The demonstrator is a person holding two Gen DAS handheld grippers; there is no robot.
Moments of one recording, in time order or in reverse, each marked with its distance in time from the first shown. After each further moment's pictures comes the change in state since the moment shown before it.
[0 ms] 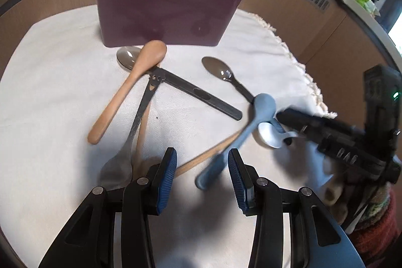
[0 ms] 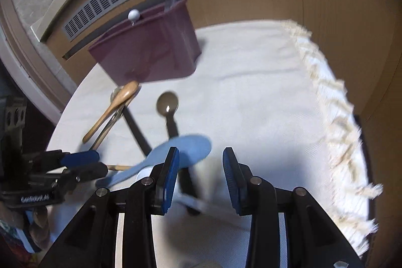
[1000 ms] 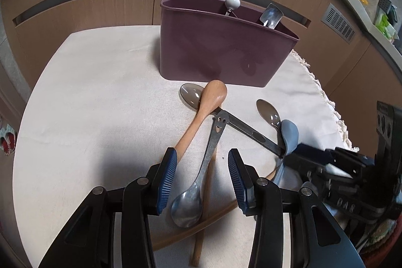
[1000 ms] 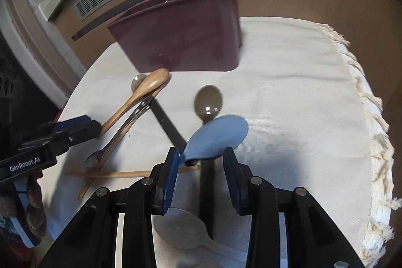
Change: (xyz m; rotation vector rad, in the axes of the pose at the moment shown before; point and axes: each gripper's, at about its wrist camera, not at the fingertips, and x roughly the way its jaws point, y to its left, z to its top) left arm -0.014 0.046 0.023 -0.067 -0.111 0.131; right arm 0.035 0.060 0.016 -0.128 0.058 0.002
